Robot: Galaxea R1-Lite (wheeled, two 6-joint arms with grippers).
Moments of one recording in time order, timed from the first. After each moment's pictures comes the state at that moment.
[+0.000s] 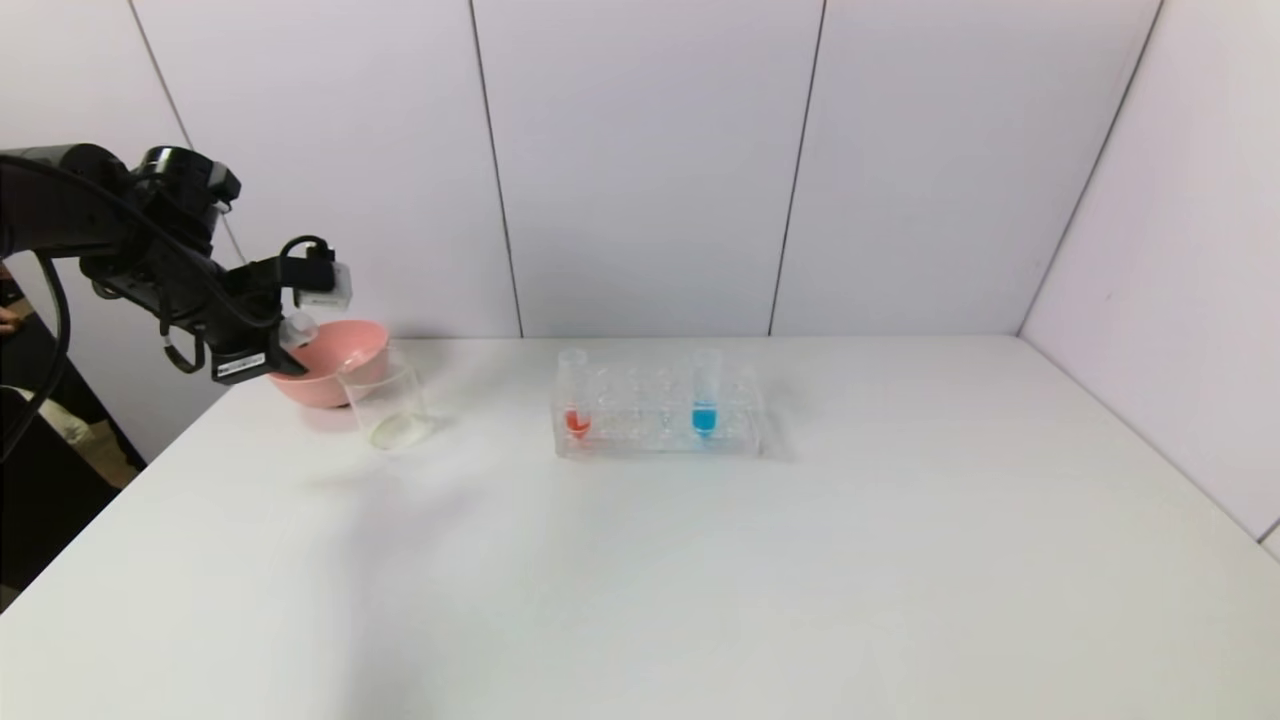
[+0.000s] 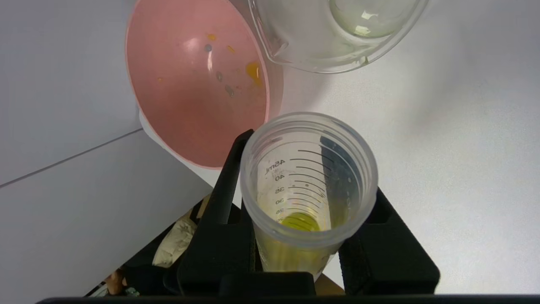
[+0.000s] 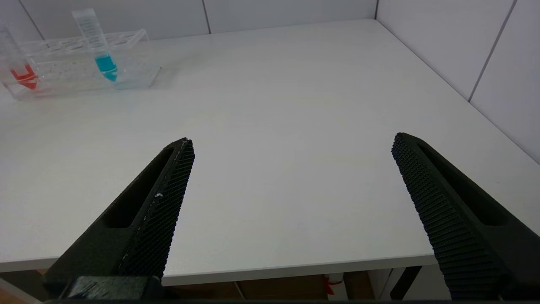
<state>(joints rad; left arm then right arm) 0.15 2.11 -1.99 0.78 -0.12 1.31 0.00 0.00 0.00 0.00 -0.04 0.10</state>
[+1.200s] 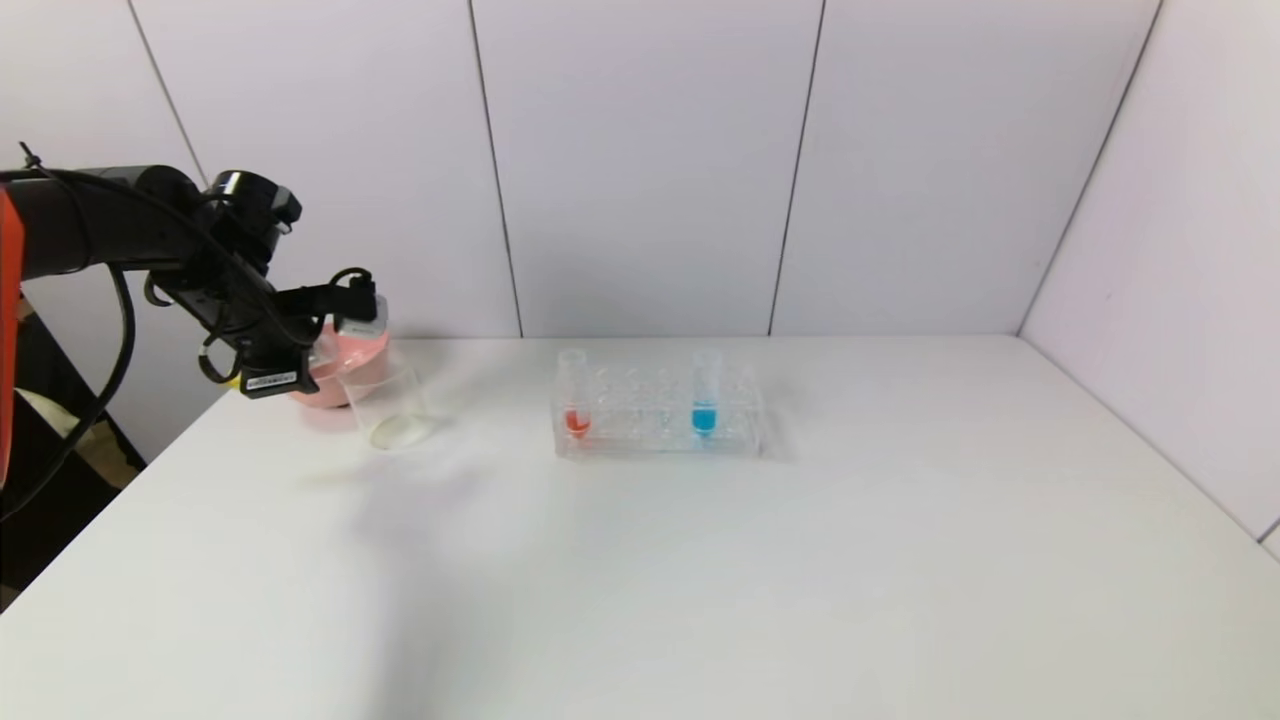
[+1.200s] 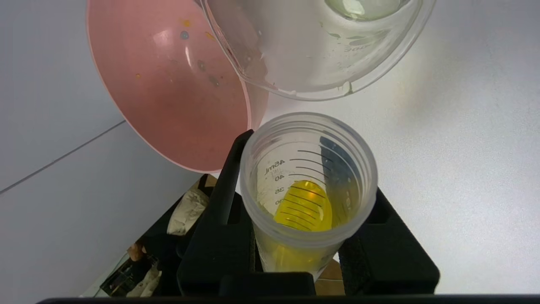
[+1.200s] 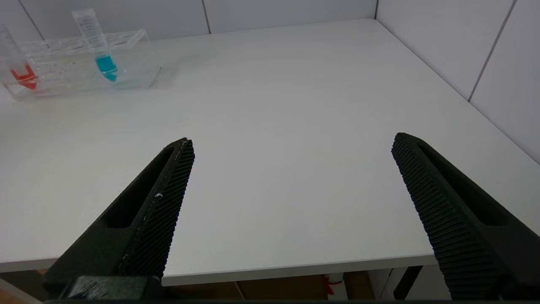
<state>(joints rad) 0.08 2.17 -2.01 0.80 0.07 1.31 0.00 0.00 0.00 0.00 -0.04 0.10</state>
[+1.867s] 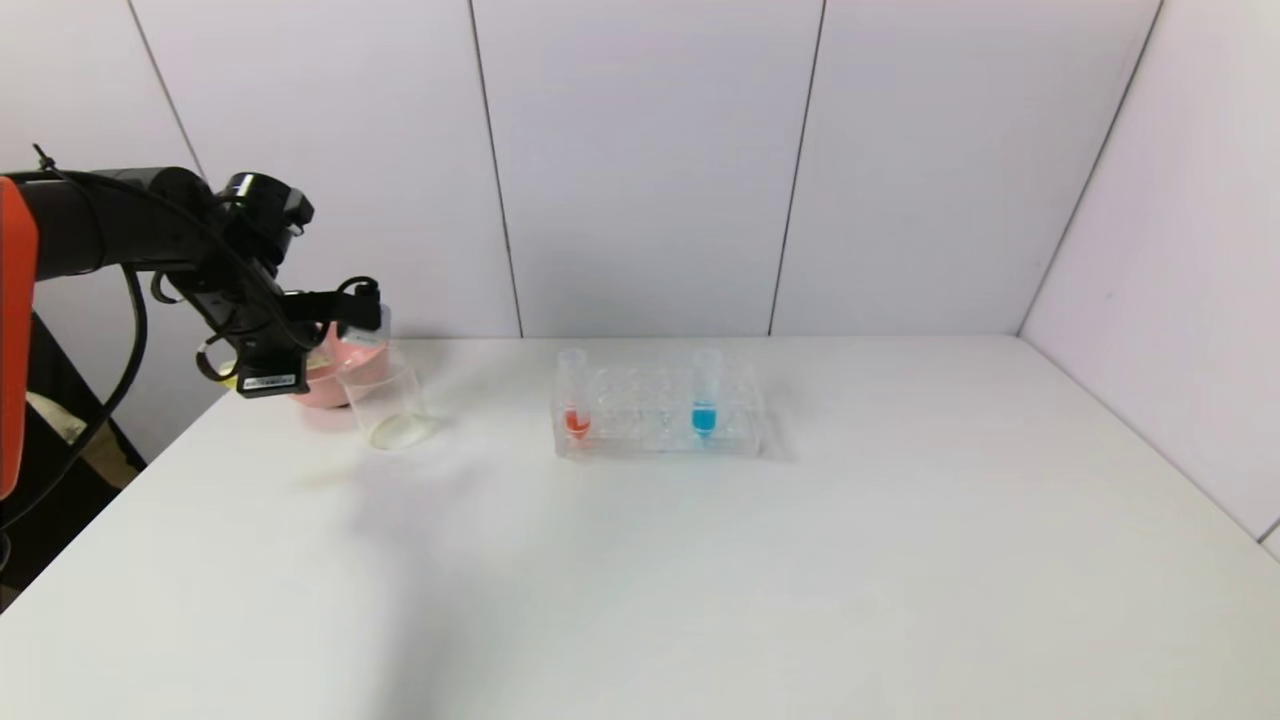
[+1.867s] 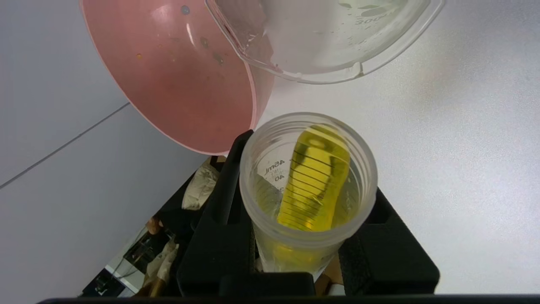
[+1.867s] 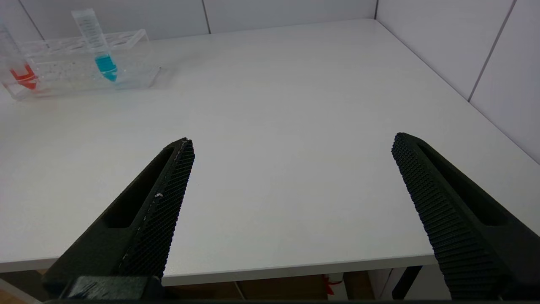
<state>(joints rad) 0.06 2.18 -2.01 0.80 0.18 1.34 0.00 0.00 0.00 0.00 -0.04 0.10</state>
